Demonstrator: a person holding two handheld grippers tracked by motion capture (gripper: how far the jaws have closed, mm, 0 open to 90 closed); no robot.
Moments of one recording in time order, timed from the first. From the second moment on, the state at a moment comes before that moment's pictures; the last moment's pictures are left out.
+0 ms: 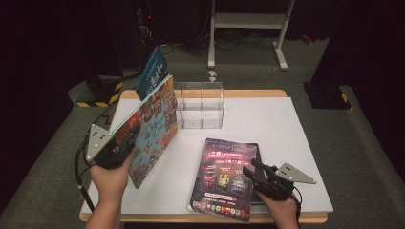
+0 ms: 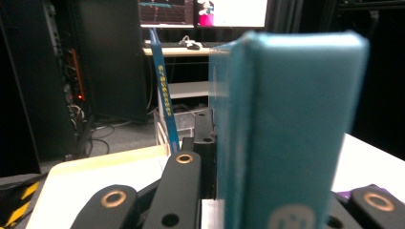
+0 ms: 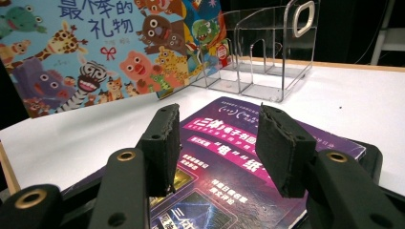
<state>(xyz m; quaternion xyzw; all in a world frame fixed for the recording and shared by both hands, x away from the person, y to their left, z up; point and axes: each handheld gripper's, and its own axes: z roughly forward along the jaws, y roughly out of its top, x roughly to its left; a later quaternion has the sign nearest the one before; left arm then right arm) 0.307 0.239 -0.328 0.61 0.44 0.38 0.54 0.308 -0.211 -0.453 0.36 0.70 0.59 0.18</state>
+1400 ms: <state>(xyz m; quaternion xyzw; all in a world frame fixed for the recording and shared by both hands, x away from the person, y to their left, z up) 0.413 0.177 -0.372 0.55 0.47 0.45 0.52 0.307 -0.214 -0.453 0.35 0.70 0.60 0.17</state>
